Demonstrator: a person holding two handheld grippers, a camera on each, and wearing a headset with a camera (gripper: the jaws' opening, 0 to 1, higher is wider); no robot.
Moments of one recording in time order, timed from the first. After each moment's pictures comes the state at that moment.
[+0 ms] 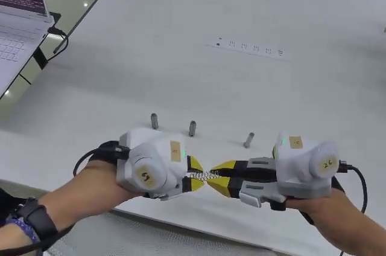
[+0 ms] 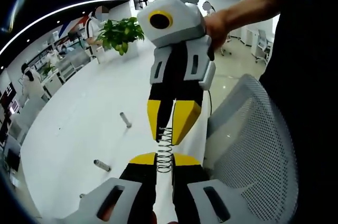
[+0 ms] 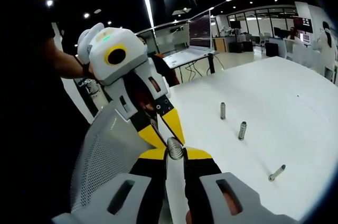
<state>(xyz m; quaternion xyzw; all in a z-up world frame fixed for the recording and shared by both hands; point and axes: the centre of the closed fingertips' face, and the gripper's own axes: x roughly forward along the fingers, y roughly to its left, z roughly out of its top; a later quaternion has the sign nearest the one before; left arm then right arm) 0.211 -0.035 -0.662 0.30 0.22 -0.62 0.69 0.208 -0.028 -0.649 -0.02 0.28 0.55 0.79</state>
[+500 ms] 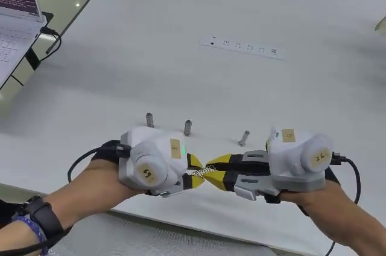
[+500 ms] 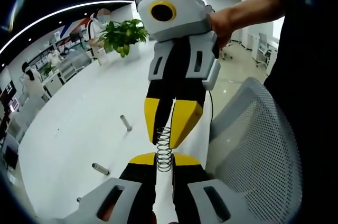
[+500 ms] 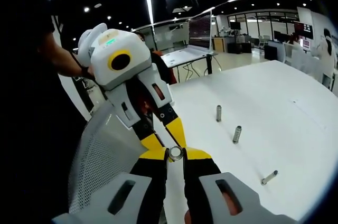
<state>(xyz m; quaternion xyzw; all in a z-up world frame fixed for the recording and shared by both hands) 0.217 -0.044 -0.665 0.28 0.21 -0.62 0.70 0.215 -0.028 -0.645 -0.05 0.28 0.54 0.79</state>
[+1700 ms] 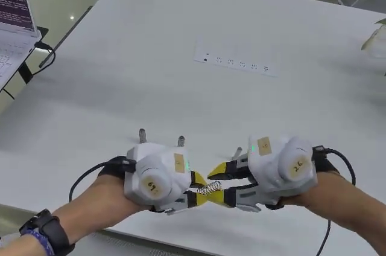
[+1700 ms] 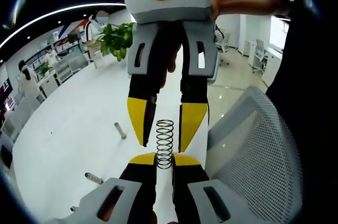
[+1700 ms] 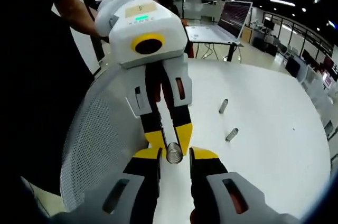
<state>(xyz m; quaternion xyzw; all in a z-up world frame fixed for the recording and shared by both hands) 0.214 -0.063 -0.666 0.25 0.21 -0.64 0.70 0.209 -0.042 -0.648 -0.26 0.30 0.59 0.70</state>
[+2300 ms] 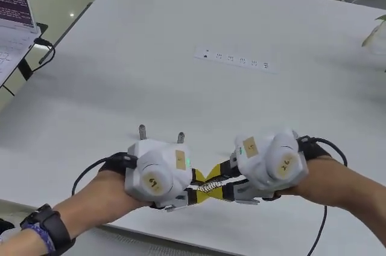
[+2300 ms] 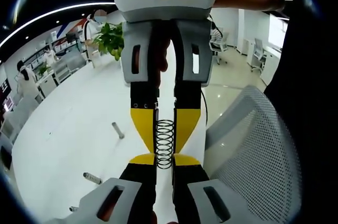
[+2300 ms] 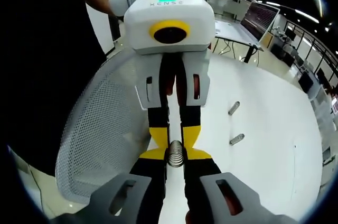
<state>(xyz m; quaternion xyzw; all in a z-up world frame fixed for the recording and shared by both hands) 0.211 -0.063 -0.667 0.26 0.21 -0.64 0.69 0.203 -0.040 -0.653 -0.31 0.29 0.63 0.65</state>
